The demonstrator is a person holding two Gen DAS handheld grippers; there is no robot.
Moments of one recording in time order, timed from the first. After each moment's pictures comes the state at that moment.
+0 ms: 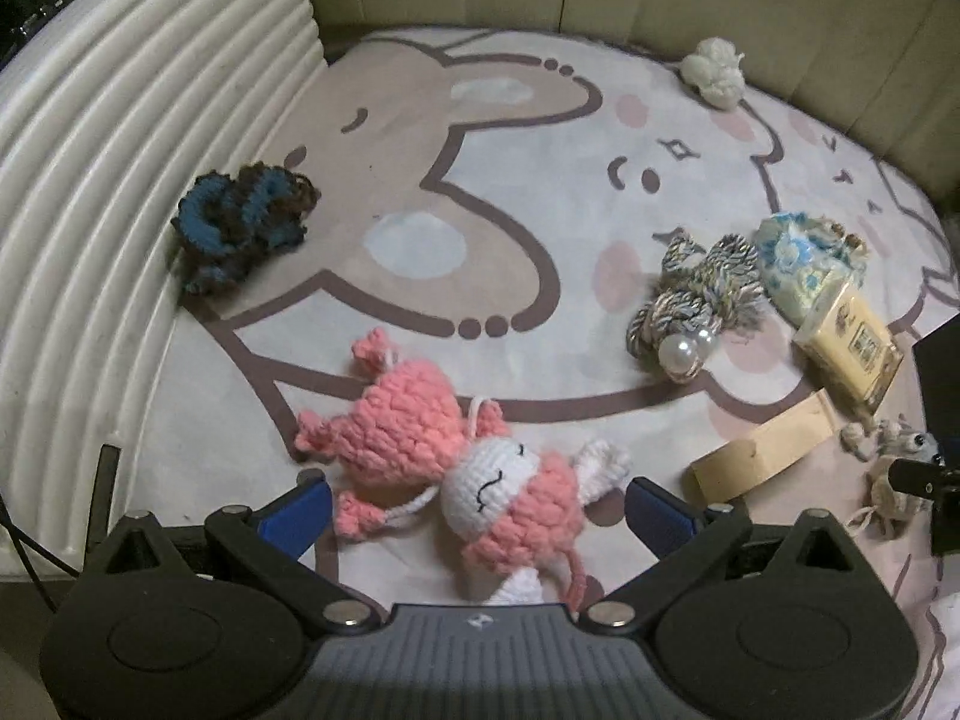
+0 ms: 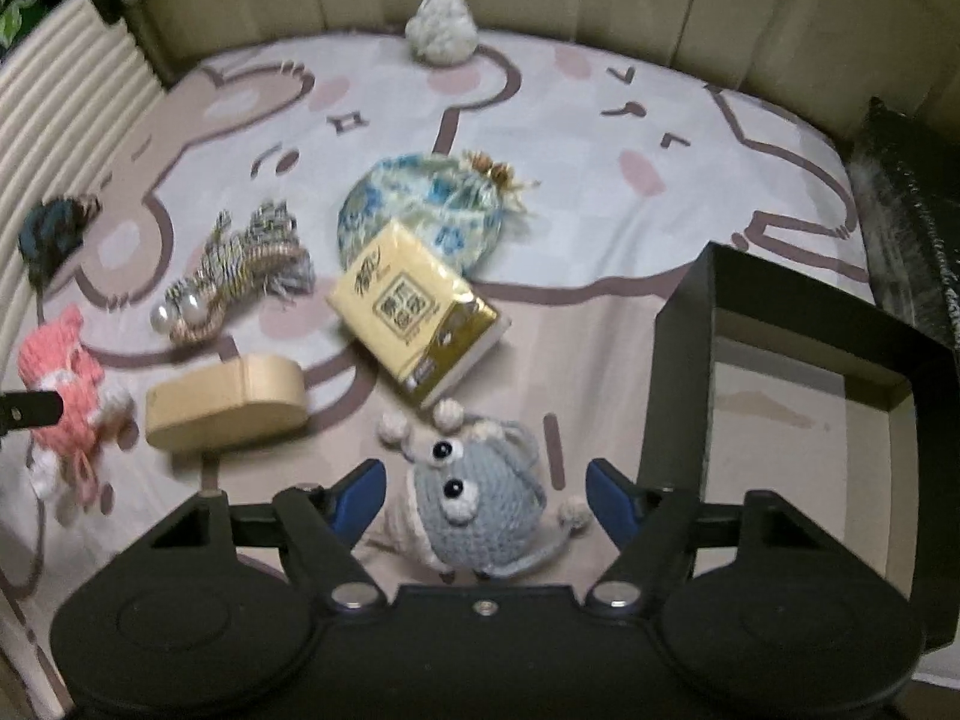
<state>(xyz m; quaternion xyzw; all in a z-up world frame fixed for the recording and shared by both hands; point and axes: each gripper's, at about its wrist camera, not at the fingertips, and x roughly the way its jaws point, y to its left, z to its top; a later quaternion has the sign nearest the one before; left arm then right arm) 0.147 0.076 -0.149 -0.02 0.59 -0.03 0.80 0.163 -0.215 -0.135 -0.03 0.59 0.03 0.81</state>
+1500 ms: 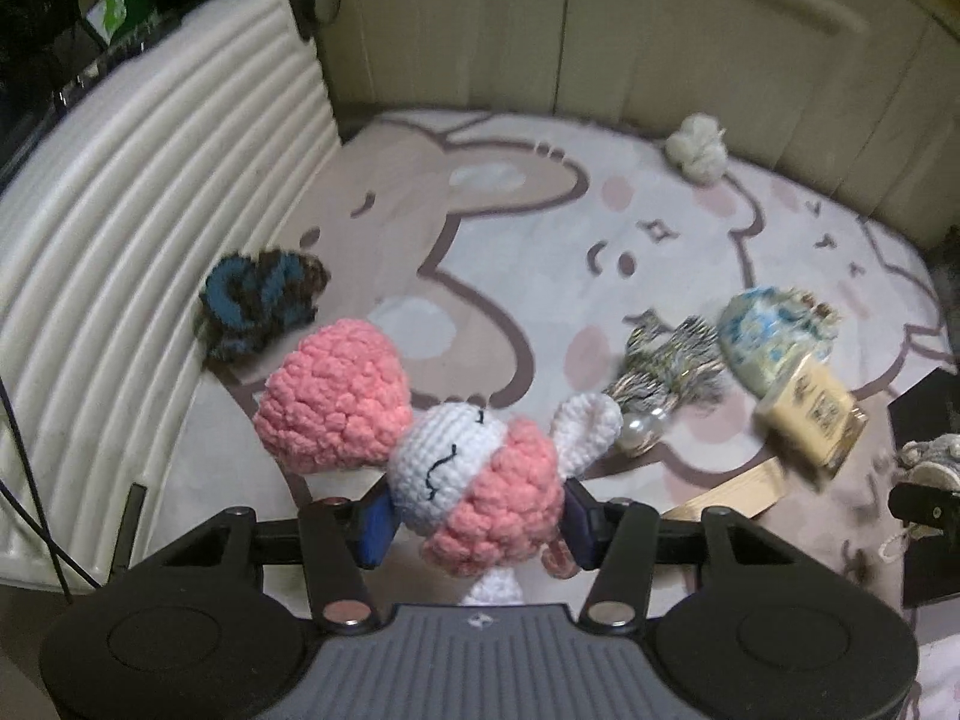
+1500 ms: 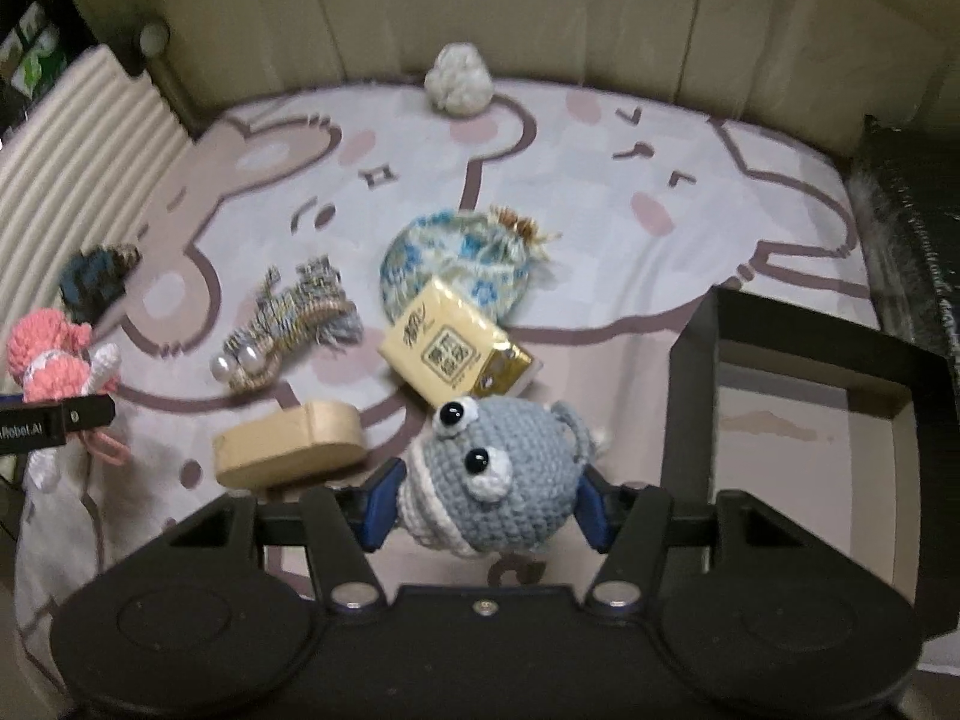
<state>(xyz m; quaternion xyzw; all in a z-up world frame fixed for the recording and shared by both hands) 0.139 0.056 -0.102 -0.03 0.53 0.00 0.85 0.157 -0.216 -0.088 0.03 0.55 0.03 0.84</state>
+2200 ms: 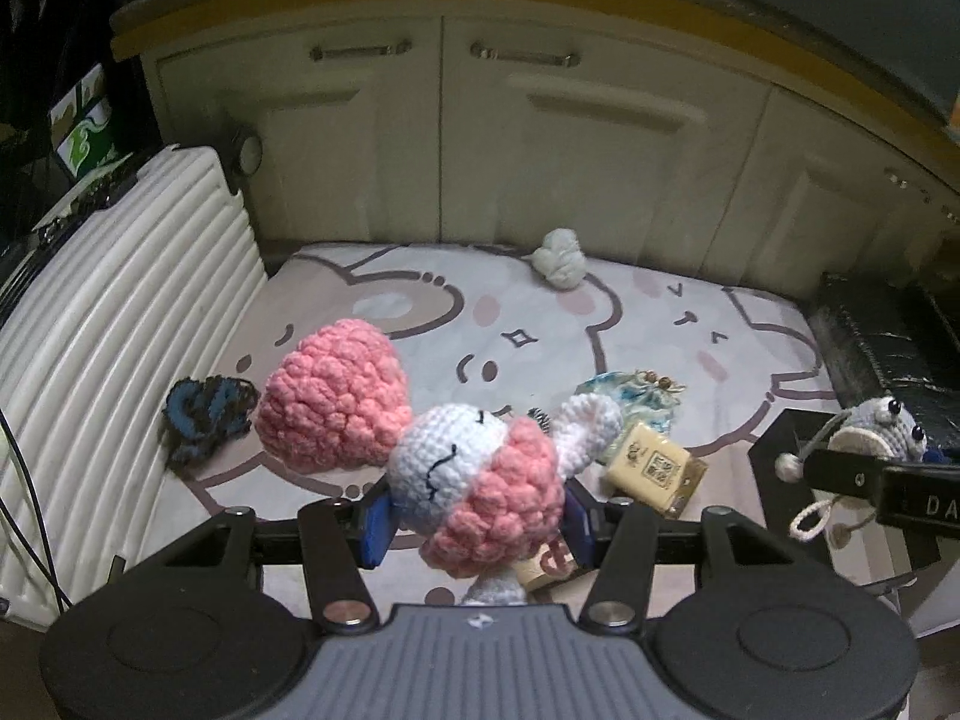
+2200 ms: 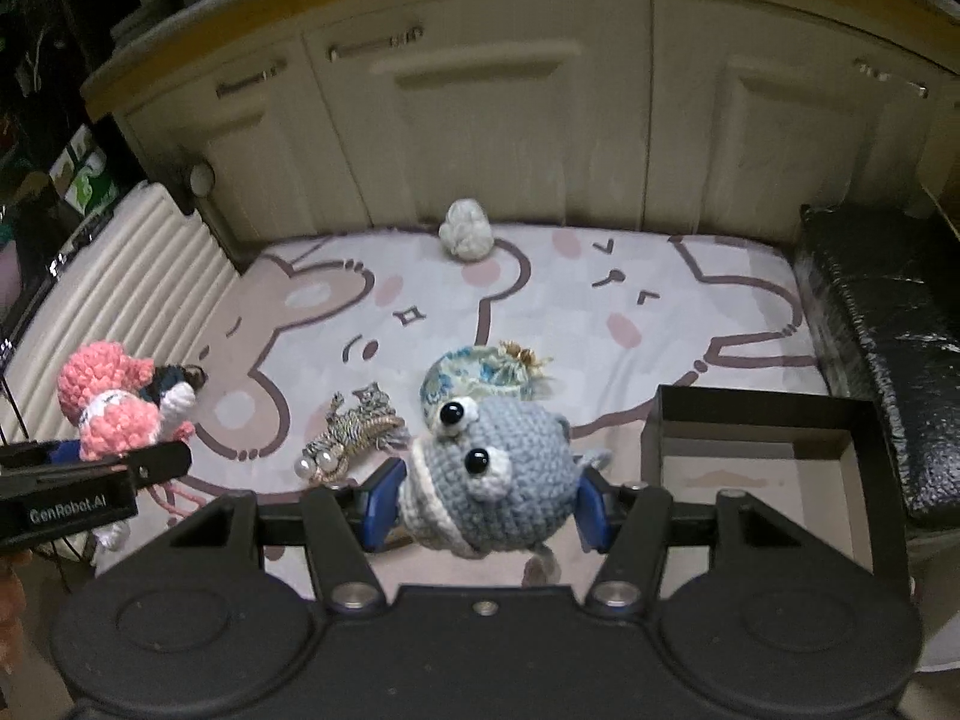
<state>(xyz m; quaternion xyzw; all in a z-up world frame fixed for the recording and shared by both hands) 0.096 0.010 -0.025 -0.03 0.44 -0.05 0.90 0.113 -0.223 -0.006 0.06 0.45 0.02 0.89</state>
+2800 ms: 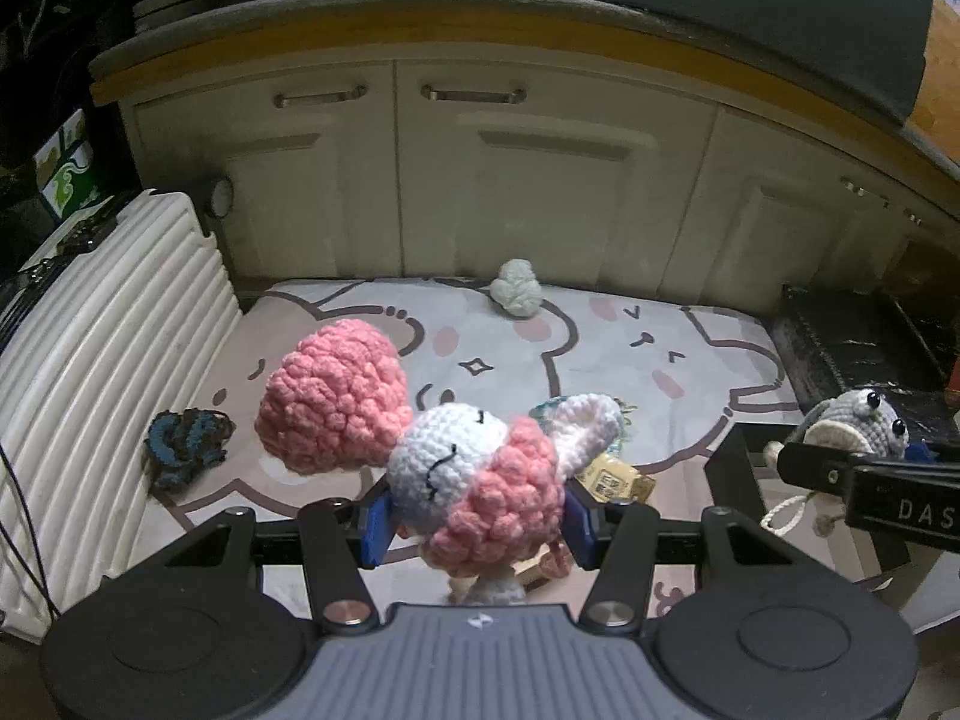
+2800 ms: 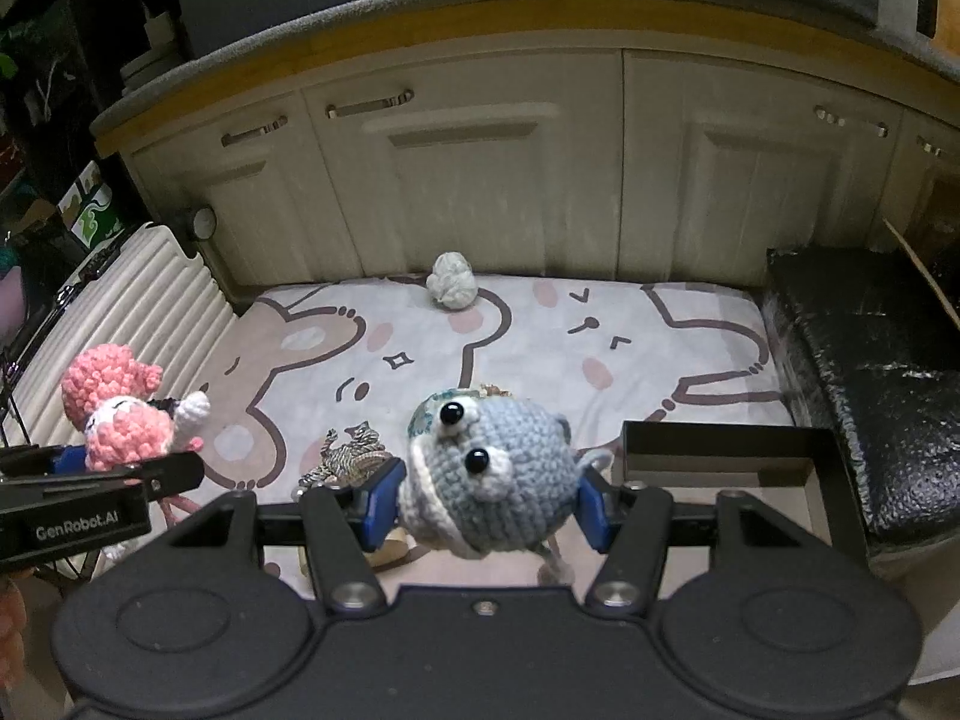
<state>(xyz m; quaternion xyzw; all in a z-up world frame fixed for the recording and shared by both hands) 0.084 -0.018 -0.005 -0.03 0.42 -0.06 0.91 0.090 -0.232 0.015 0.06 0.41 0.01 0.91</state>
